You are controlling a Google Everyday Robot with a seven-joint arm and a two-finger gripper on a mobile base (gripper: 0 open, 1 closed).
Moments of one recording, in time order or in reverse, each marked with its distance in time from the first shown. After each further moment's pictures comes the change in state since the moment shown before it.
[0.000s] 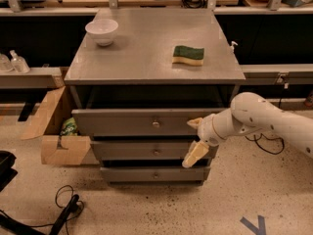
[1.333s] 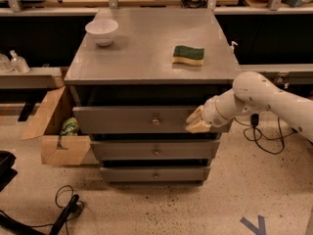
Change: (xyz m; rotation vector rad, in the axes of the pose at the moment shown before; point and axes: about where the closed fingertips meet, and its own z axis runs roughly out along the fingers) arm -0.007 -0.055 -0.020 0.019 0.041 -0.059
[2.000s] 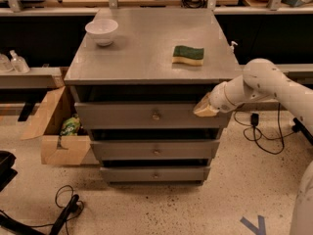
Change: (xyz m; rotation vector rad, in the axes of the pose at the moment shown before) arm 0.004 -0.067 -0.026 0.092 -0.021 -0.058
